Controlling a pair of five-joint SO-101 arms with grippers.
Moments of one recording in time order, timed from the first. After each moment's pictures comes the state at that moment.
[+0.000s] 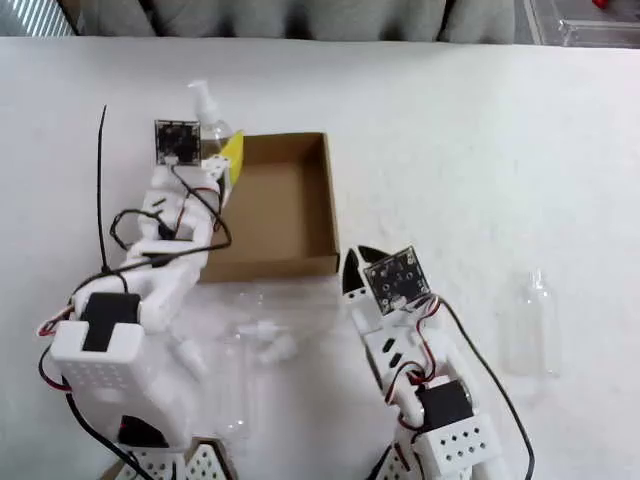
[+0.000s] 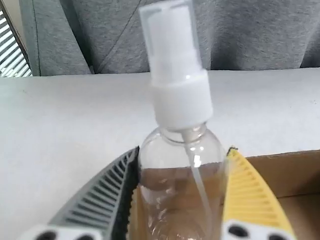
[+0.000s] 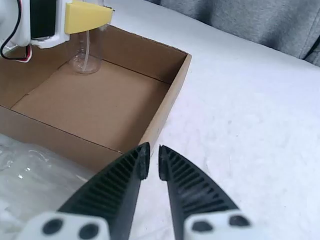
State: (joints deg) left arm -4.2 17.8 44.6 -36.4 1.1; right arm -20.9 -91.6 96.6 25.6 12.5
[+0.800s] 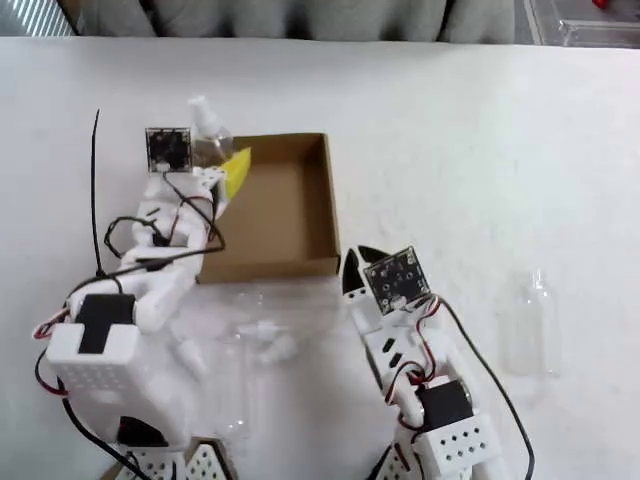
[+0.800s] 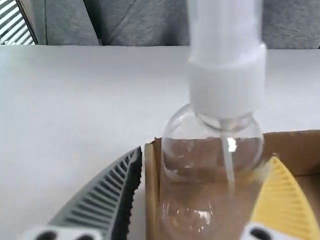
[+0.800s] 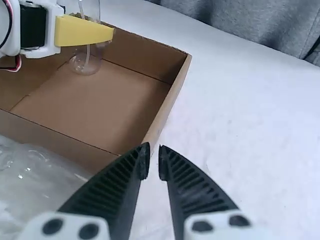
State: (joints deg) left arm -6.0 16.4 47.7 -34.9 2.5; right arm -20.9 -91.6 96.6 25.6 12.5
